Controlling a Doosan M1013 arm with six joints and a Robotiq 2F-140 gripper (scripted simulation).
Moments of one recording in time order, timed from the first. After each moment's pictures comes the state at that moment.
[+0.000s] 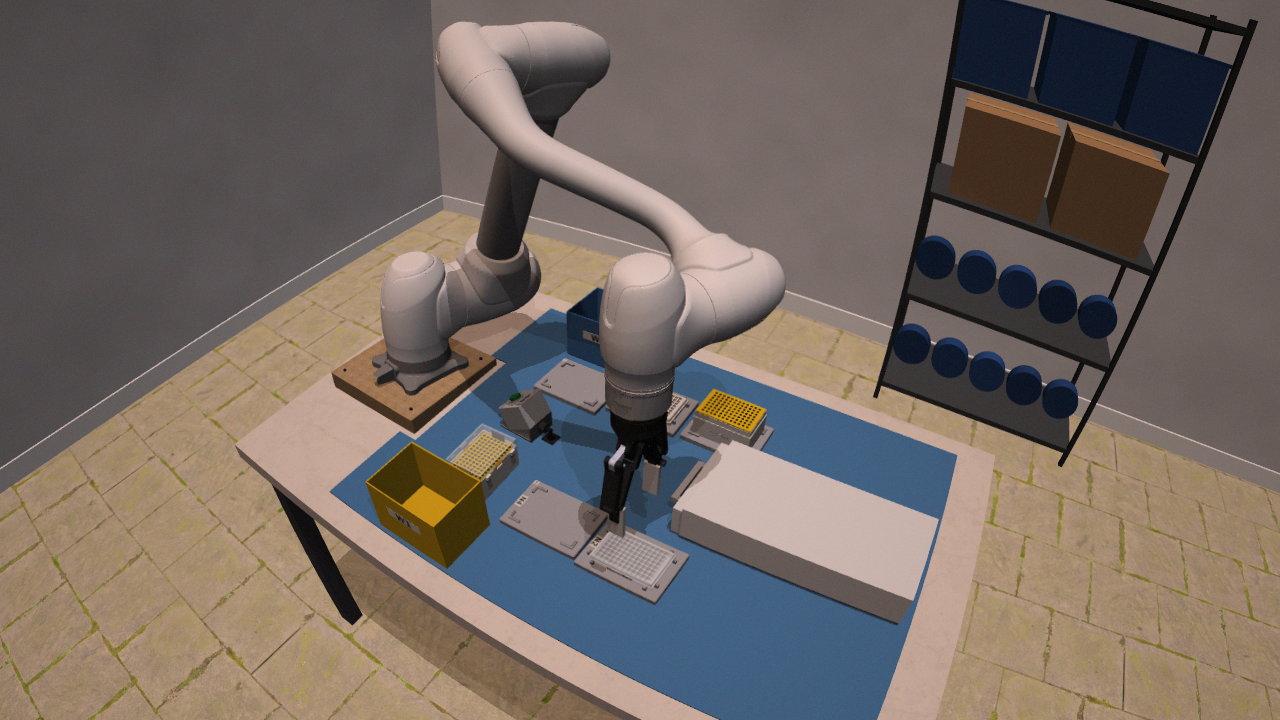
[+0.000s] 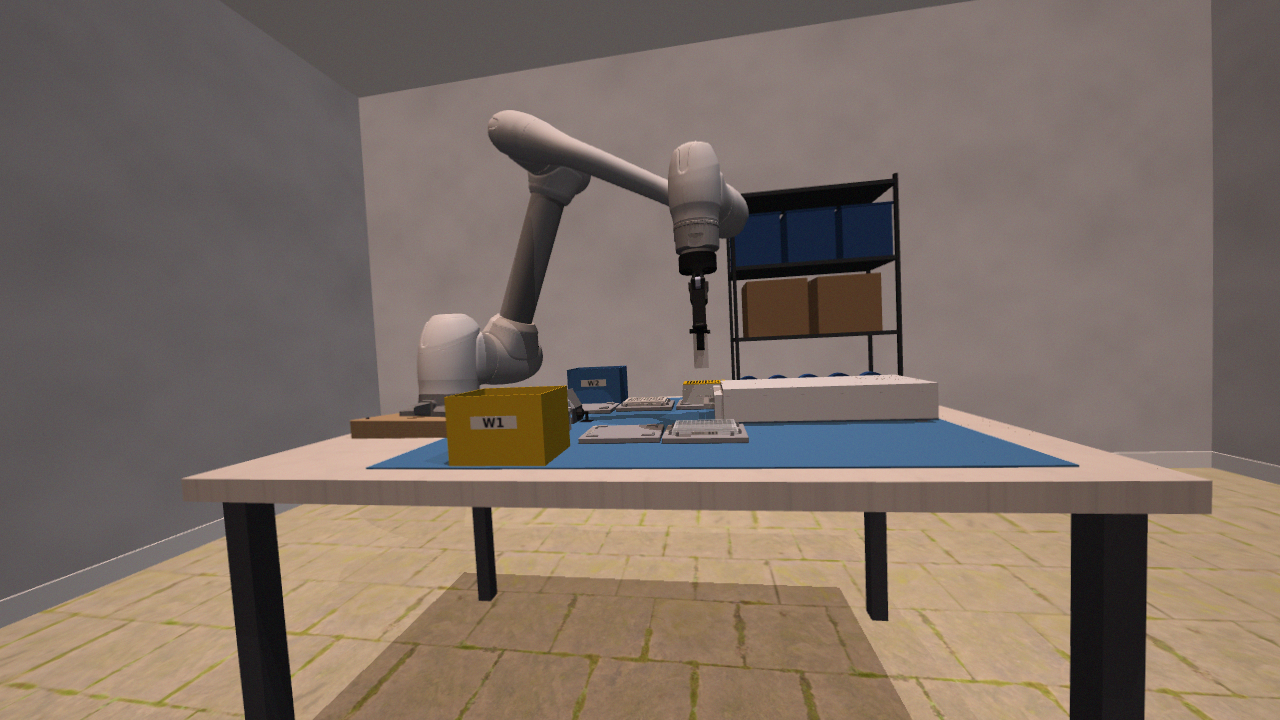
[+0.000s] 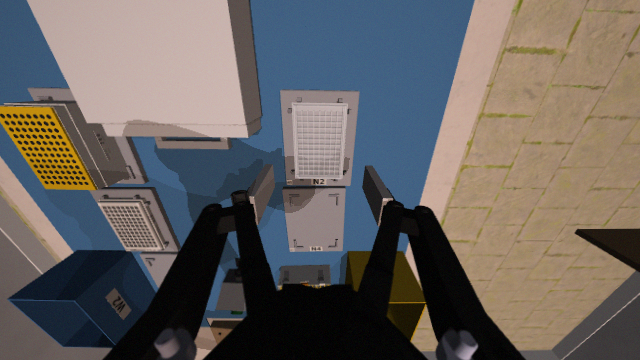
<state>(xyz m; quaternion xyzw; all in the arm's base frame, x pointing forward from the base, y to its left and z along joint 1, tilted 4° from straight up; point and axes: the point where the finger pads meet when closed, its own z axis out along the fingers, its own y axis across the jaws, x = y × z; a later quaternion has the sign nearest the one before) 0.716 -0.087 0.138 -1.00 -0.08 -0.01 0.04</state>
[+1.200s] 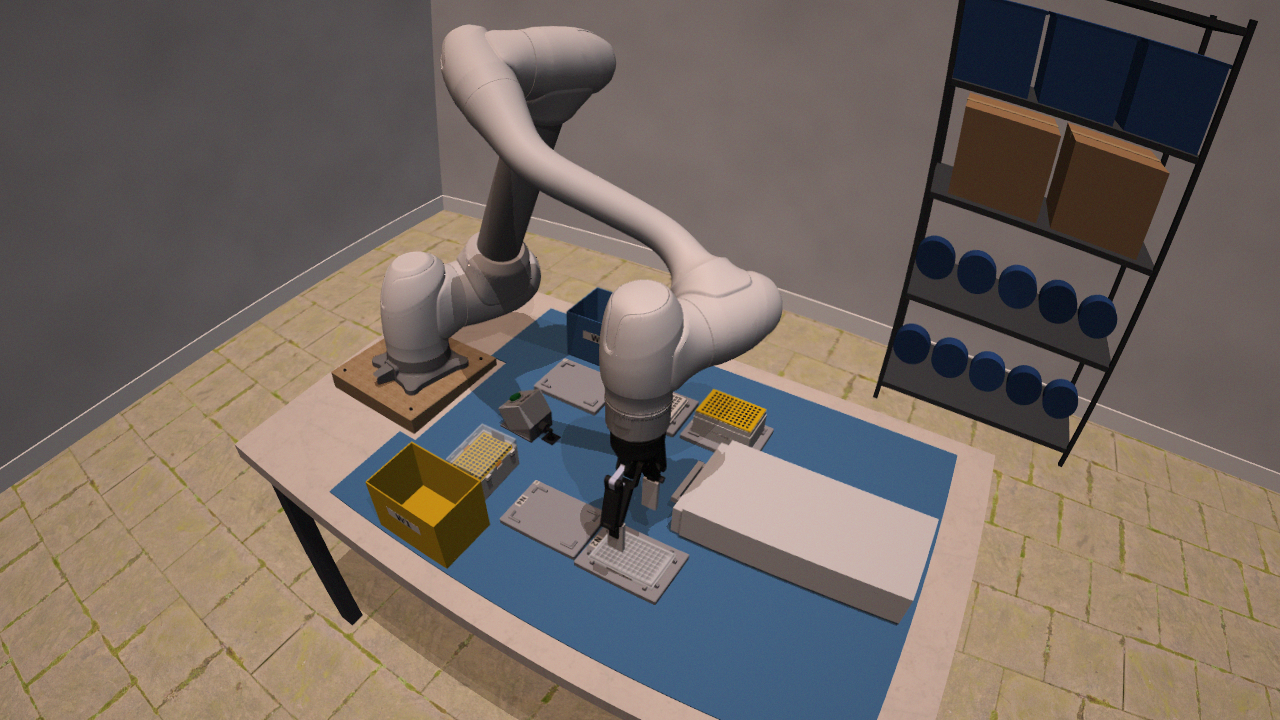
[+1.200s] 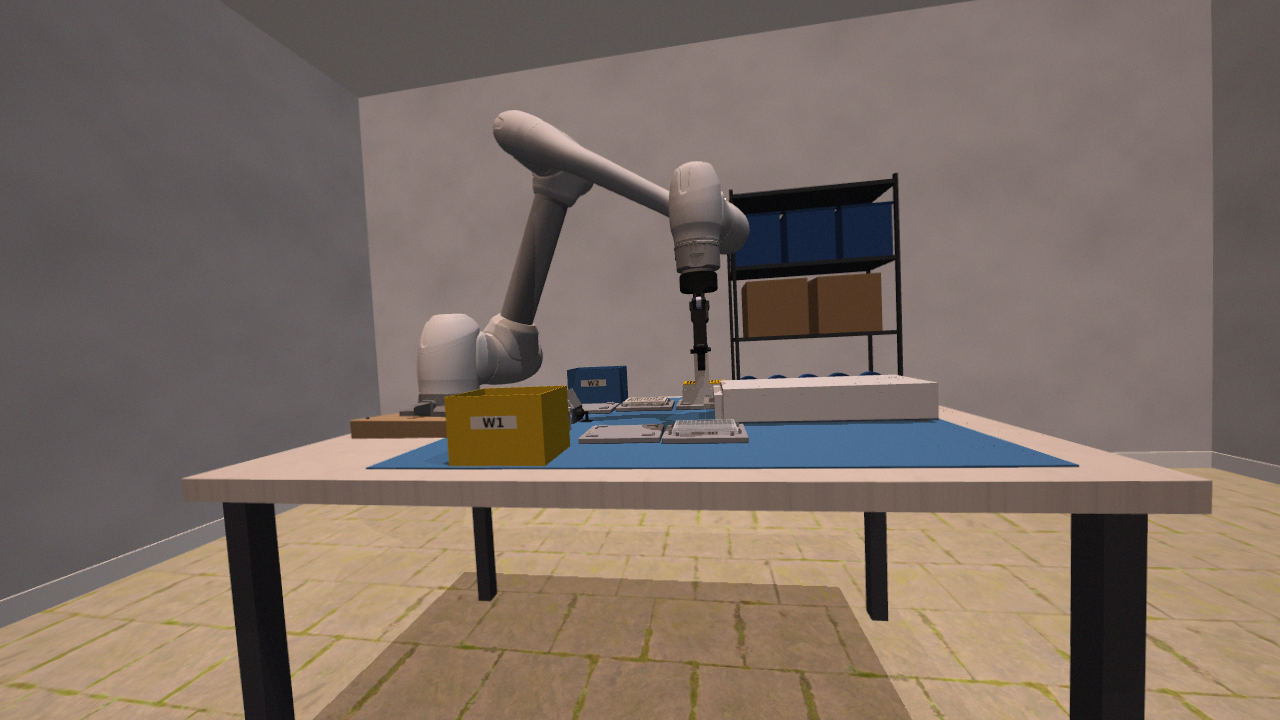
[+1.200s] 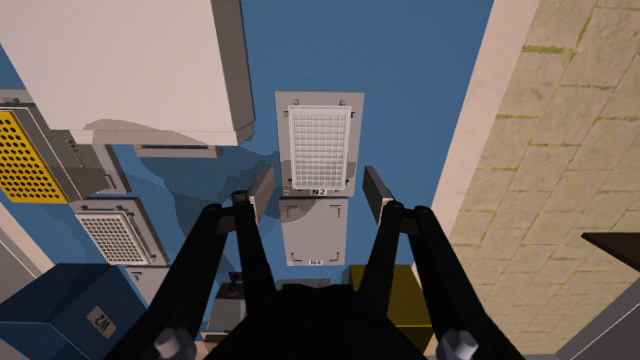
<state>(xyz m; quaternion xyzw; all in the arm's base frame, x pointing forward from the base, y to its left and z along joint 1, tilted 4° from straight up) 0.716 -0.084 0.100 -1.00 -0.08 -0.01 0.04</state>
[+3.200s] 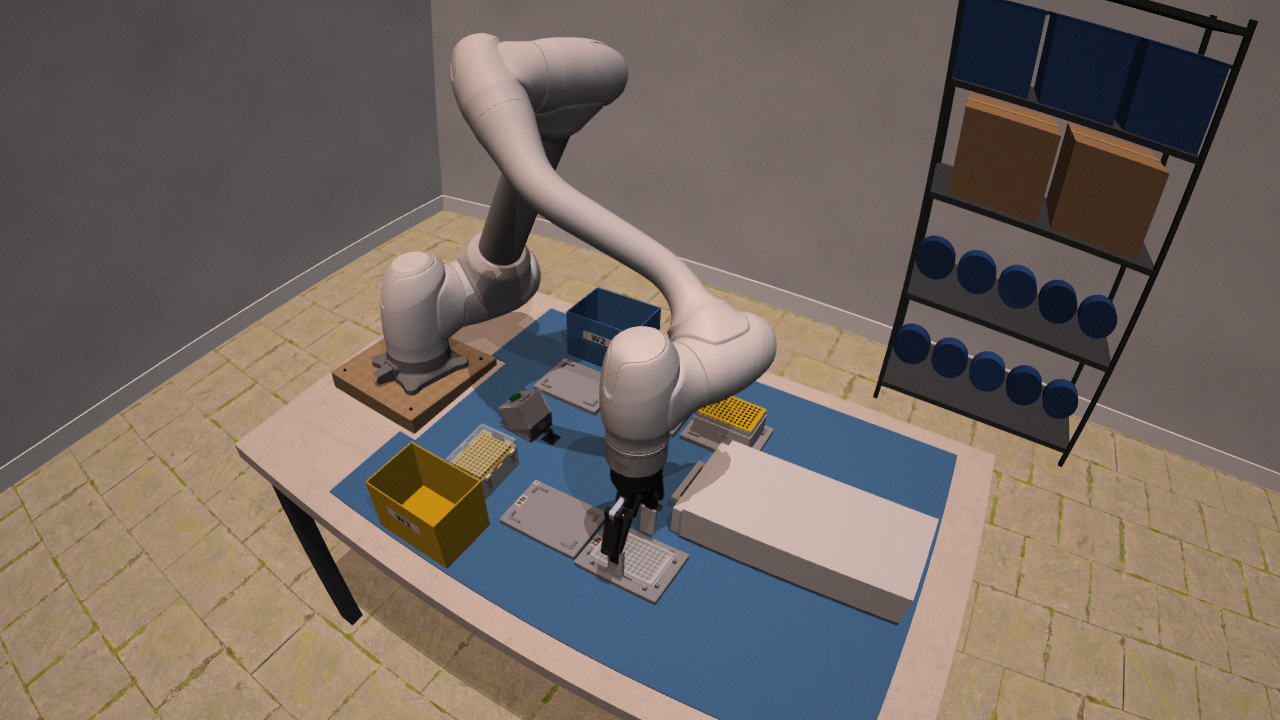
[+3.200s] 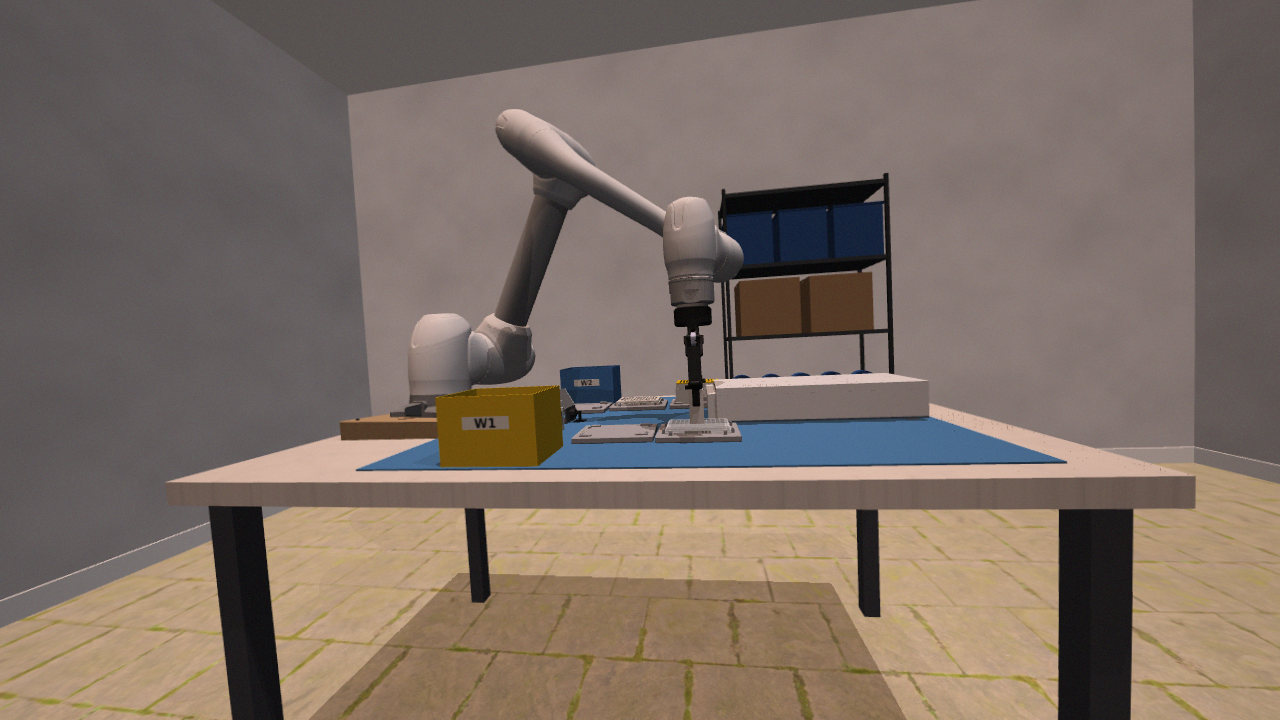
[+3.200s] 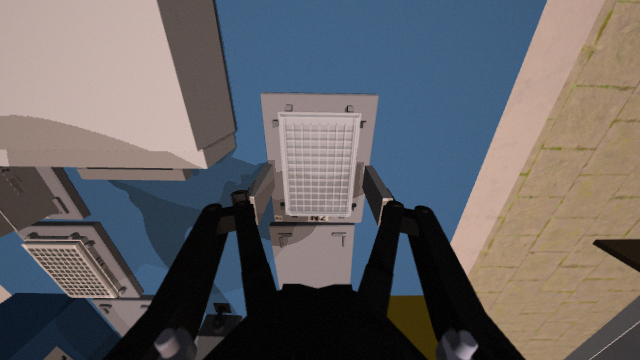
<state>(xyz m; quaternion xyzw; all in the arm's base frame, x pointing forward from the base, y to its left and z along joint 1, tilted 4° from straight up) 0.717 -0.080 0.030 -1.00 -0.08 -0.01 0.04</state>
